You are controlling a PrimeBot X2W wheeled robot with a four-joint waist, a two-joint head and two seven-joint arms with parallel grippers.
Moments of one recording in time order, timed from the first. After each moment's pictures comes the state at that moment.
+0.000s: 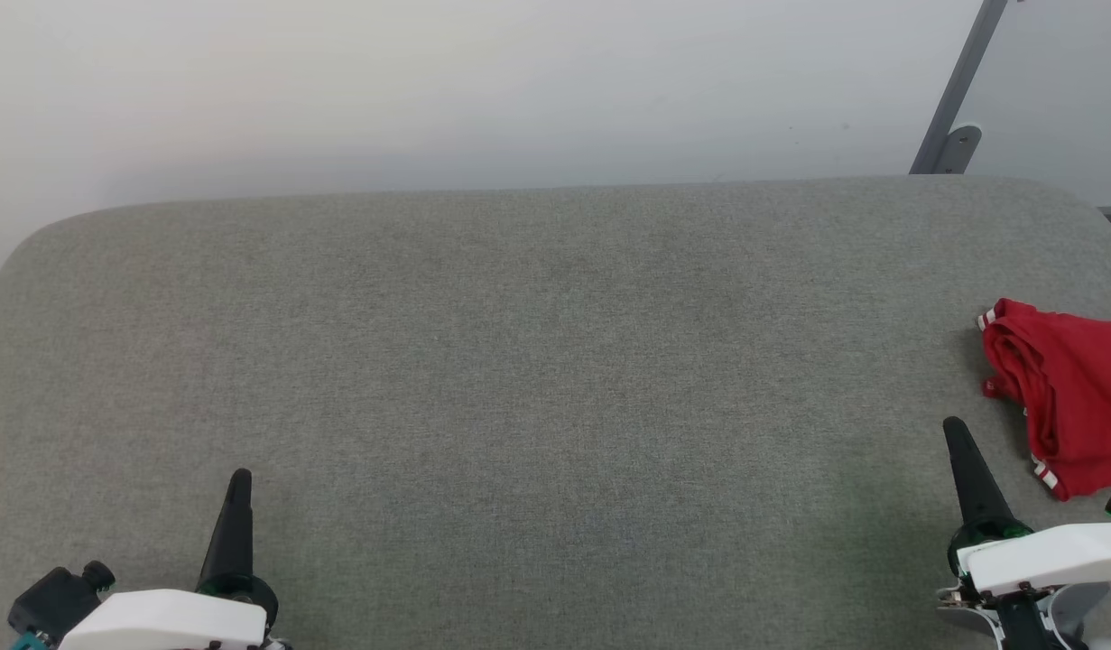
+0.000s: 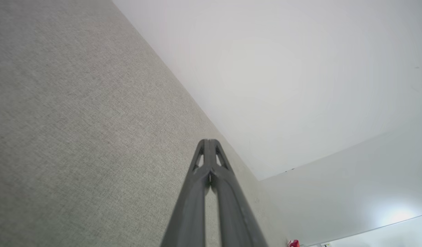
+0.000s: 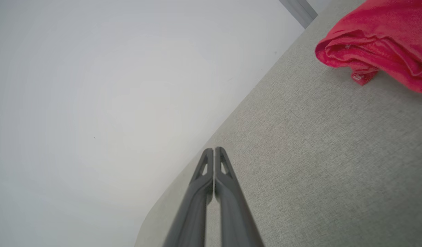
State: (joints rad) left arm 0.03 0.12 0.05 0.18 -1.08 -0.13 -0.06; right arm -0.03 -0.11 -0.10 0.18 1.07 0.13 0.03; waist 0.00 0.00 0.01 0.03
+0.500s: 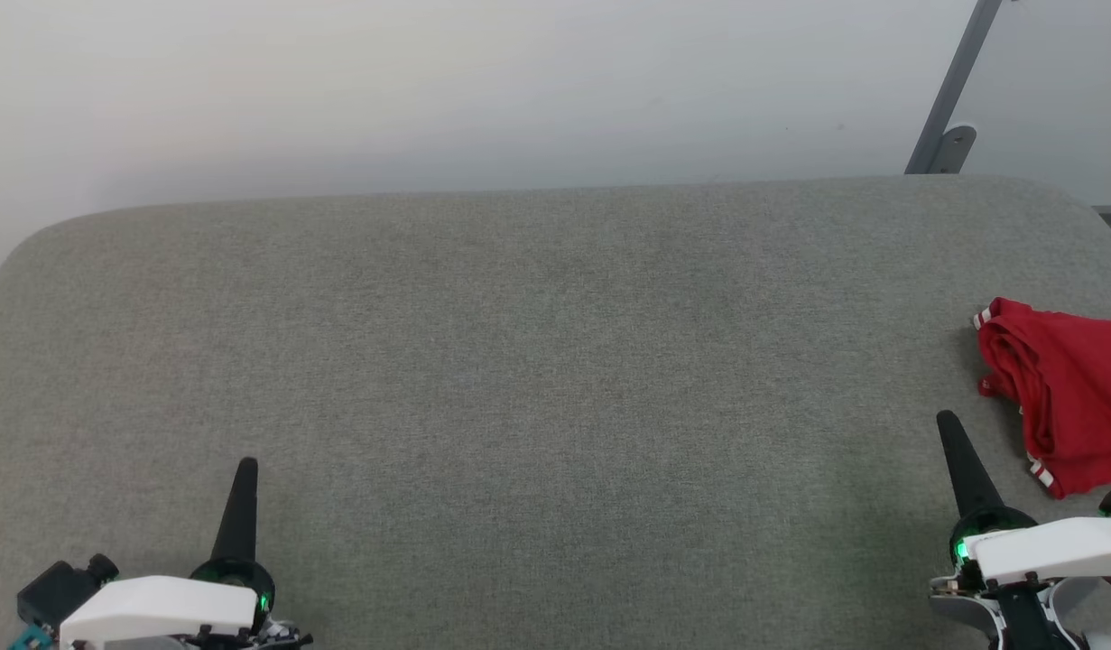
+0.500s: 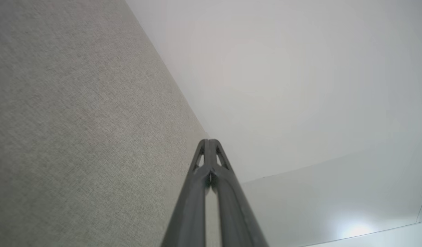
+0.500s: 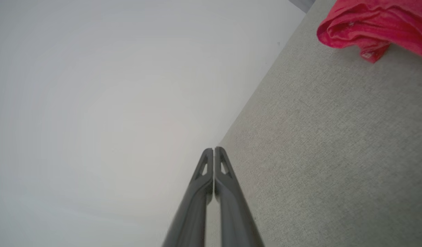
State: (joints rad) left arm -0.01 0.10 0.06 0.20 -1.24 -0.13 -0.02; right arm -0.05 -0.09 -0.11 0.20 1.22 0.13 0.05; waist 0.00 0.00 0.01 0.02
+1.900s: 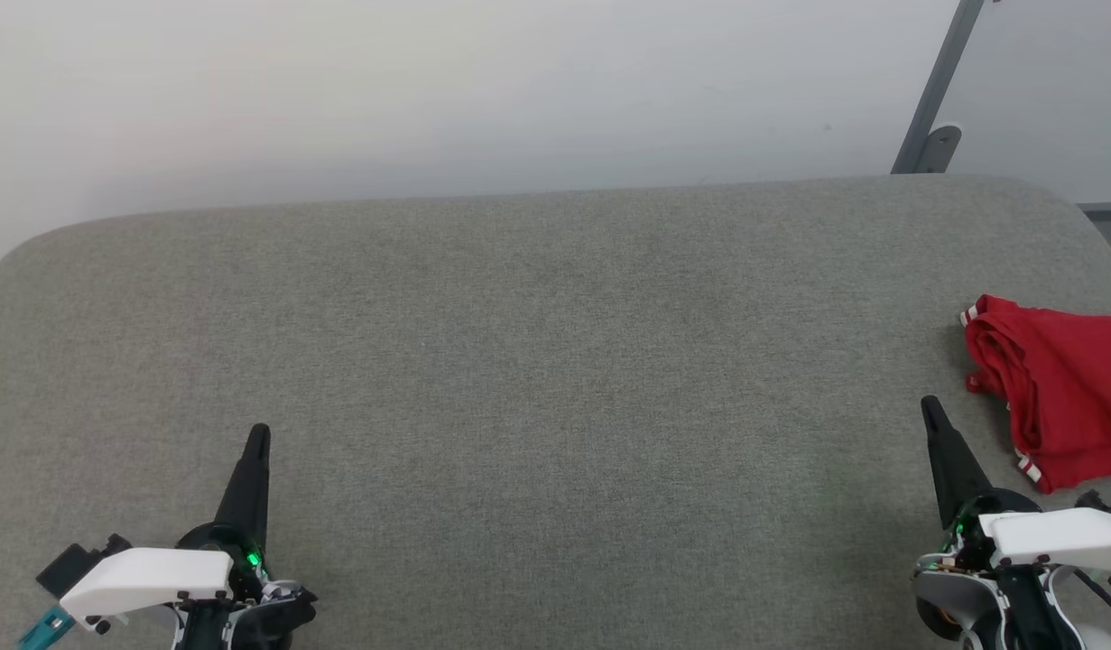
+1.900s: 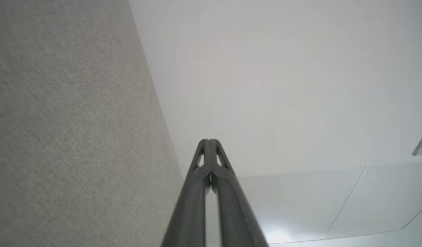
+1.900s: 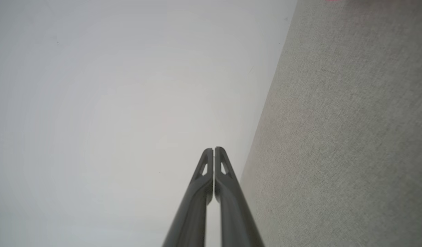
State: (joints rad) left arm -0.08 0.07 0.09 0.23 -1.54 -0.13 0.07; right arm -0.09 -0.06 -0.11 0.23 1.52 0.13 0.10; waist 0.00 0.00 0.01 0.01
